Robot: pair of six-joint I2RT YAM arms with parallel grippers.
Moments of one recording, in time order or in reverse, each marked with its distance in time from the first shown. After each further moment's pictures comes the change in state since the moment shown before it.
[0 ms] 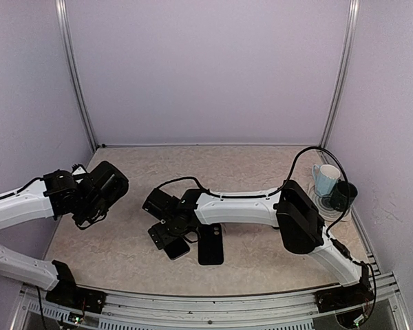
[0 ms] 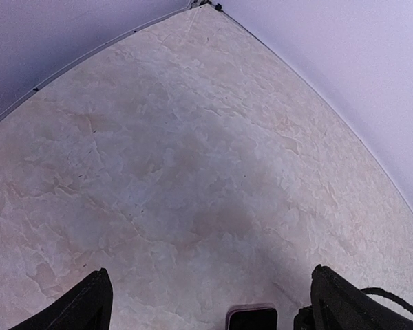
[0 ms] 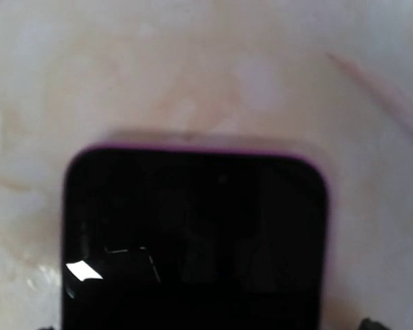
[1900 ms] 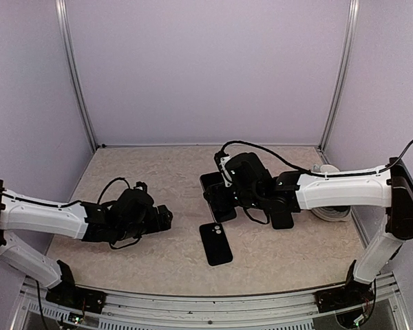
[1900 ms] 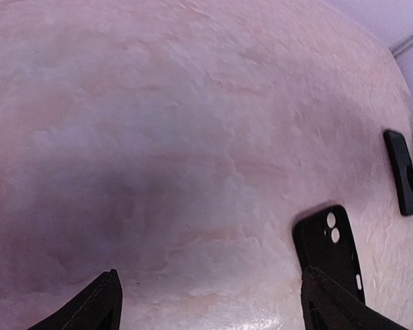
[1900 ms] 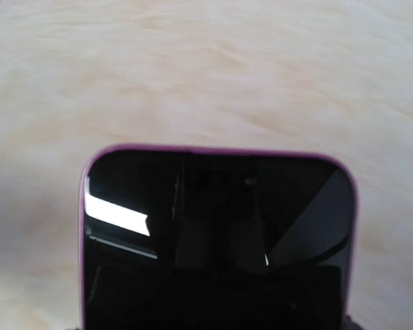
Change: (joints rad) left arm -0.103 0.194 -0.275 0.777 0.391 0.533; right arm -0.166 -0.819 -0.927 0.579 0.092 -0.062
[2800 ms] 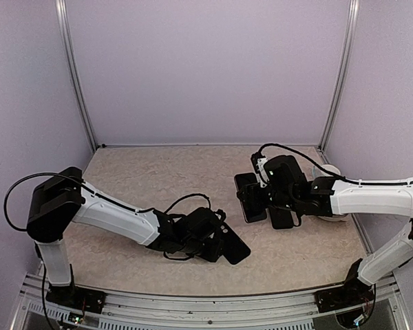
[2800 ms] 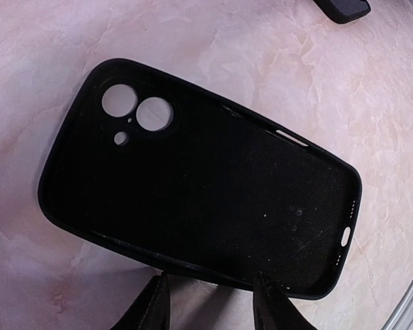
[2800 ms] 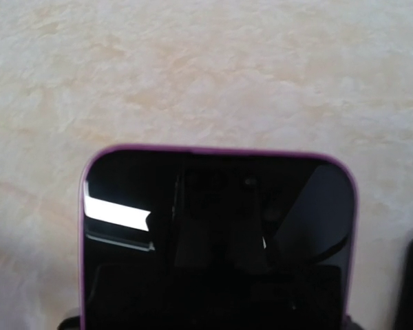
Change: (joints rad) left arm -0.240 0.605 0.448 0.021 0.304 0.315; right arm -0.145 -0.274 -0.286 -0.003 0.015 0.002
